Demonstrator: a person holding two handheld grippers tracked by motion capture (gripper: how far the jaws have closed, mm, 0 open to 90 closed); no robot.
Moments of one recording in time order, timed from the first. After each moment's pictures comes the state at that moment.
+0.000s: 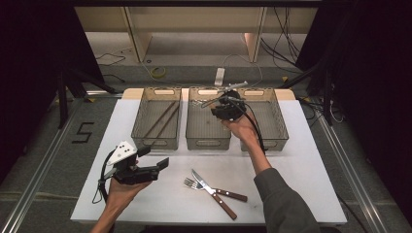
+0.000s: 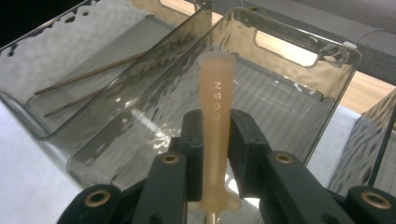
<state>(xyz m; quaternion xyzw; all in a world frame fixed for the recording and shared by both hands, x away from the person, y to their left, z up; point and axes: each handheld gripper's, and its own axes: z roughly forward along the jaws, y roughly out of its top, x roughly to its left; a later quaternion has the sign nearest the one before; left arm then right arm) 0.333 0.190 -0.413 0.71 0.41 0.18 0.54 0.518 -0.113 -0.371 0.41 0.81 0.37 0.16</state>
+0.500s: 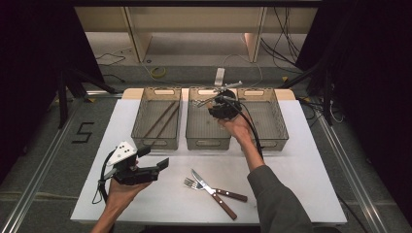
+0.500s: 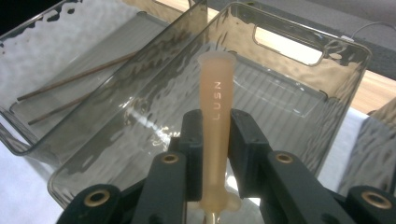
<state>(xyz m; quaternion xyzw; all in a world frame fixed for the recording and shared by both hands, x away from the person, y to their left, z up) 0.331 0.190 -0.413 0.71 0.41 0.18 0.54 0.529 -0.102 -0.381 0.42 0.81 0.36 0.17</state>
